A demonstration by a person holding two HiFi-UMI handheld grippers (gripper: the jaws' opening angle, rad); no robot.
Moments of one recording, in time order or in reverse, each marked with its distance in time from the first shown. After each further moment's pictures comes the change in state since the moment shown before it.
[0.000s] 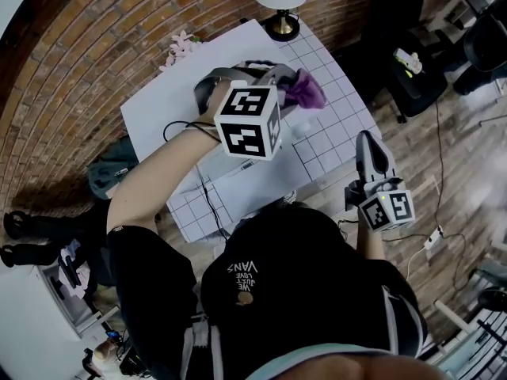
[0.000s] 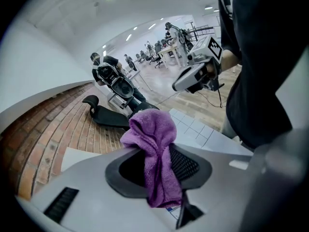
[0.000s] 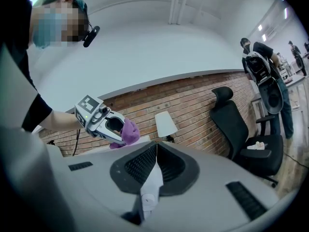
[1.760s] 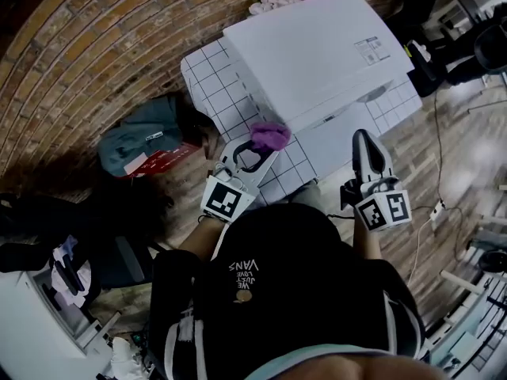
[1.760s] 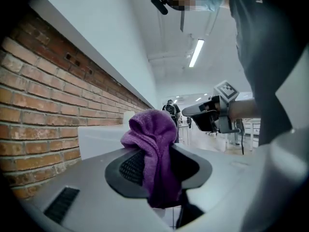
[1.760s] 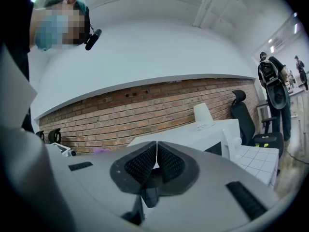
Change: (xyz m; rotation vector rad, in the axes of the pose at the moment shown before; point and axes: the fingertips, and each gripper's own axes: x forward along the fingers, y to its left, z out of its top) left arm -0.231 -0.291 -0.252 -0.799 -0.723 0.480; right arm -0.009 0.356 -0.115 -0.105 0.009 -0.021
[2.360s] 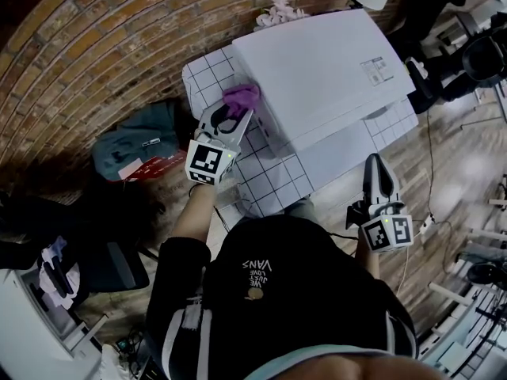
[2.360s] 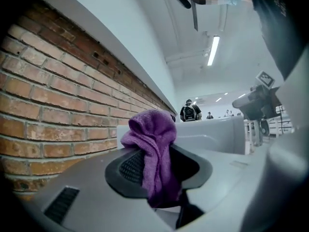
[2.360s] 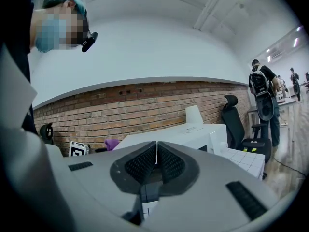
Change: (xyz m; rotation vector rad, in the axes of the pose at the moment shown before) left arm 0.018 0.142 -0.023 -0.011 -0.024 0.222; right arm -0.014 -0.017 0.008 -0.035 0.025 -0.105
